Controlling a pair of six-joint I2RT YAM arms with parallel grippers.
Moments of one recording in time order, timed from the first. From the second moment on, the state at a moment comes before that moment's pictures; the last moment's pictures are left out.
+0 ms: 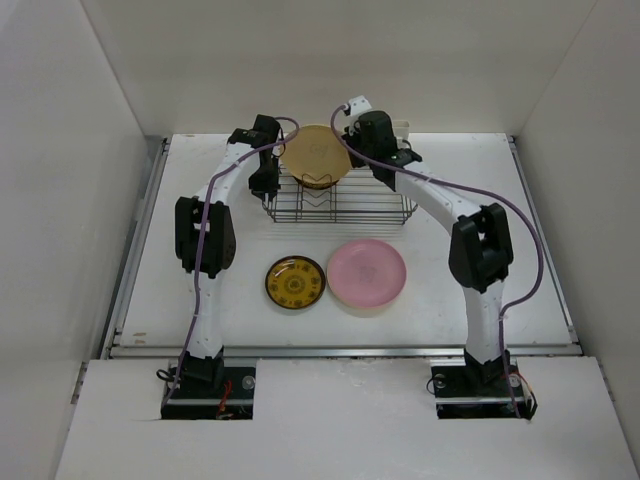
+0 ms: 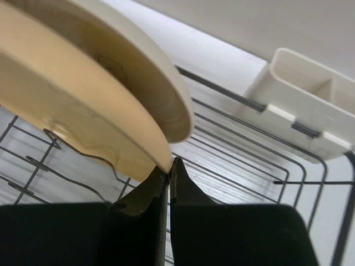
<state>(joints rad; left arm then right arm) -0.27 2.22 2.06 -1.06 -0.09 -0.25 0.49 2.12 1.89 -0.21 0.10 -0.05</state>
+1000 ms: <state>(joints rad) -0.27 2.22 2.06 -1.06 -0.10 -0.25 0.33 1.68 1.37 -0.74 -0.36 0.01</state>
